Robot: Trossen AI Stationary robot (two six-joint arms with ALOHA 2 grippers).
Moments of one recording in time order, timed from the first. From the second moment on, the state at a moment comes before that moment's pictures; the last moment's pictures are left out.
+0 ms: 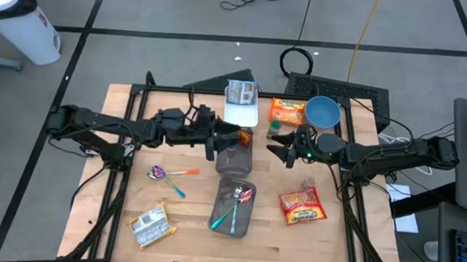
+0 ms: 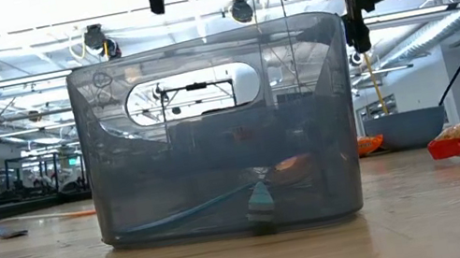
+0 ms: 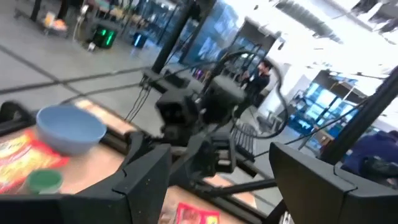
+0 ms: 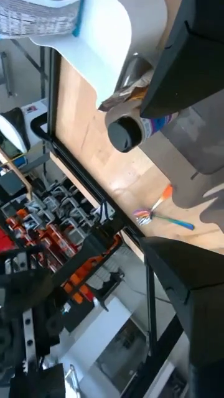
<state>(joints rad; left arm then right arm) 0.03 1.35 0.95 0.48 -0.04 -0.52 -0.03 0.98 0.44 0.43 0.20 0.70</state>
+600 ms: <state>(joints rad) 0.04 1.30 0.95 0.48 0.00 -0.51 -0.02 0.98 0.44 0.42 0.18 0.67</state>
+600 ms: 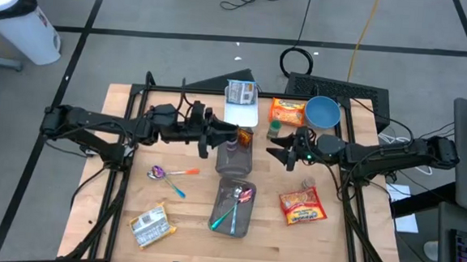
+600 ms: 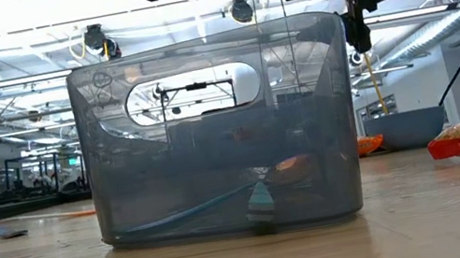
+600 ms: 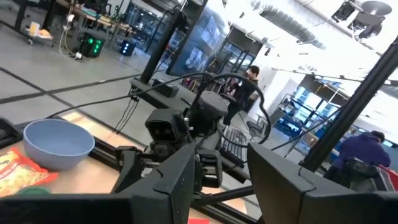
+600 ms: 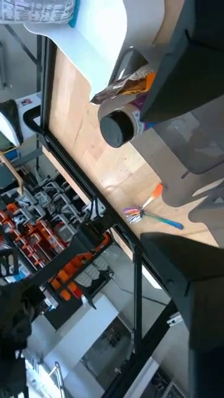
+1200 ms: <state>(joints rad) 0.11 1.30 0.95 0.53 -0.09 -0.68 -0.02 0.98 0.44 0.39 0.13 0.61</state>
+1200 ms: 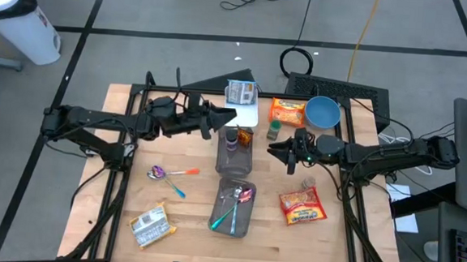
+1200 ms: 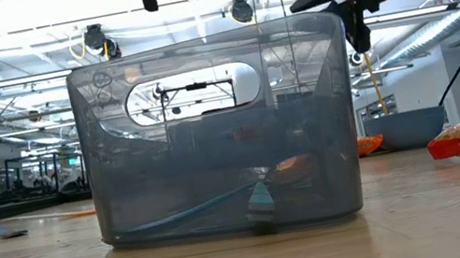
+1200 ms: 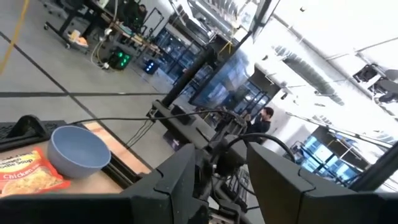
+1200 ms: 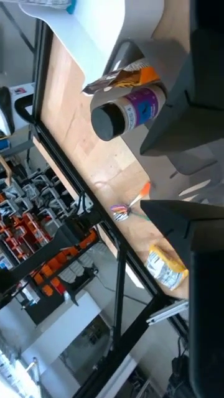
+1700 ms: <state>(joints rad) 0.11 1.30 0.95 0.54 -0.10 -0.68 -0.02 0.98 0.44 0.39 0.06 0.56</state>
